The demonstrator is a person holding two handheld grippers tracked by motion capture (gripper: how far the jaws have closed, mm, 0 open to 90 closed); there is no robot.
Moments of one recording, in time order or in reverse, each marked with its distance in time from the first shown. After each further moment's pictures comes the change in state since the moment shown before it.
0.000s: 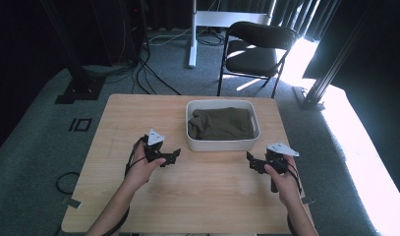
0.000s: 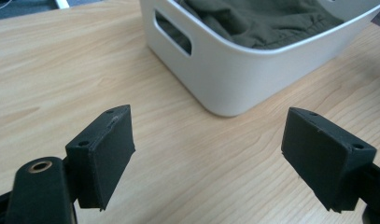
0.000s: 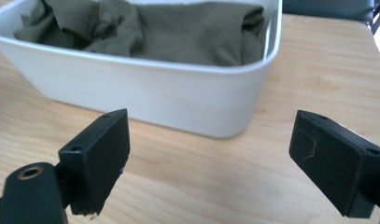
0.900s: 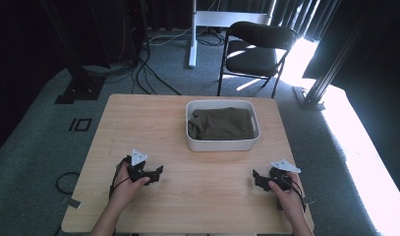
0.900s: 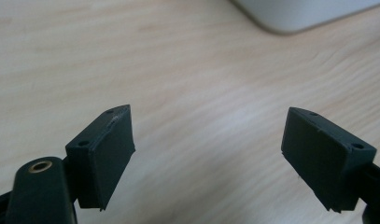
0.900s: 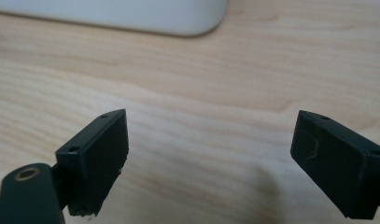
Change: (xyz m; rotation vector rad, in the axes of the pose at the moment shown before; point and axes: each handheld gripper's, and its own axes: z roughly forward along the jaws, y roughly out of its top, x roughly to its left) left arm 0.022 -0.079 -0.023 0.072 0.104 -0.072; right arm -0.015 -0.063 -0.004 0.128 -0.067 0.020
